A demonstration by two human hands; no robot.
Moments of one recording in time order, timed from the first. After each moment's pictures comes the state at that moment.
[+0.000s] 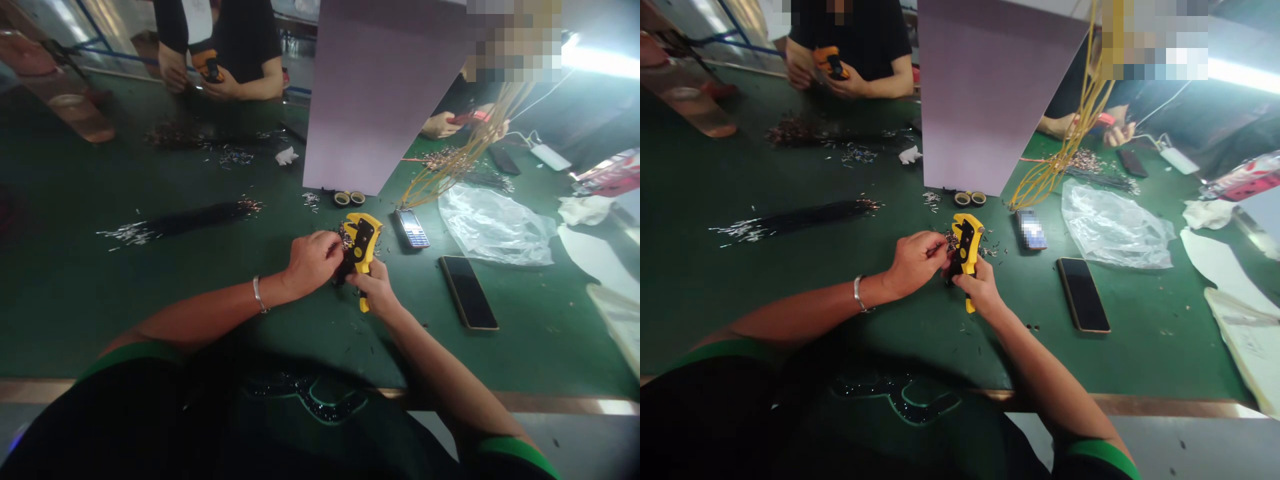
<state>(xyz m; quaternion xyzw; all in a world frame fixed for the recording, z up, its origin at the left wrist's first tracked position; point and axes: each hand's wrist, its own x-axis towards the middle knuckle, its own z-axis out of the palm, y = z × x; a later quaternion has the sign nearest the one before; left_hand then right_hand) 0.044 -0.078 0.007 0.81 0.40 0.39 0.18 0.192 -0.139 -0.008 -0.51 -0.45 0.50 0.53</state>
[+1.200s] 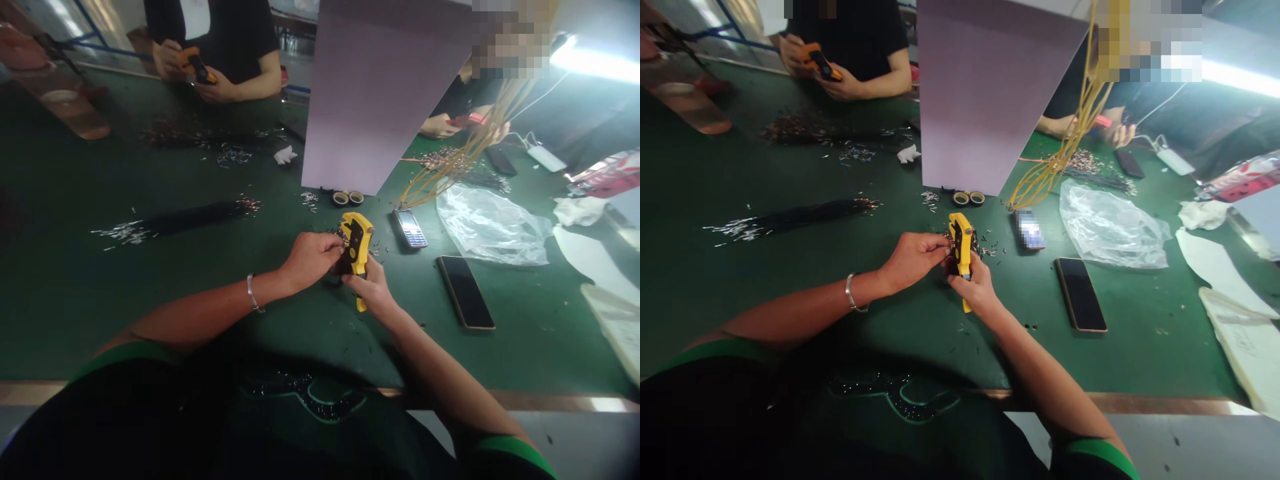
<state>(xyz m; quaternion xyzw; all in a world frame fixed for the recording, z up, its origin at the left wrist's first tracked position) 0.042 -0.072 0.013 0.77 0.38 0.33 0.39 0.194 -0.139 -0.010 -0.53 -0.53 0.43 0.50</state>
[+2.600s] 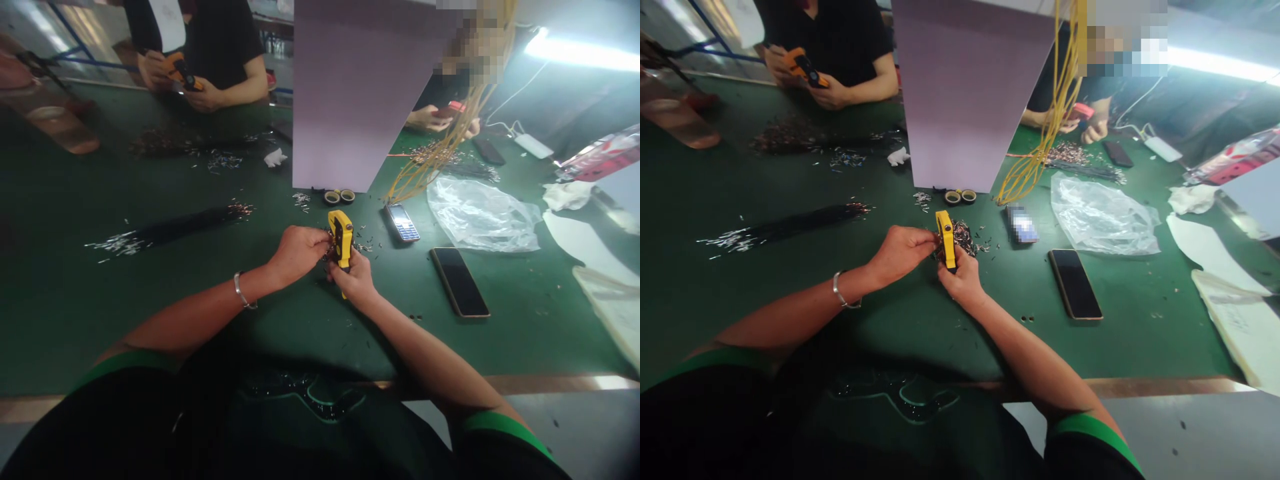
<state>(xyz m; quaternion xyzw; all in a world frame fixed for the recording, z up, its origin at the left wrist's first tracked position) 0.032 -0.058 0.022 0.81 0.37 0.30 0.34 0.184 -0.124 -0.047 -0.55 -0.56 0.33 0.52</state>
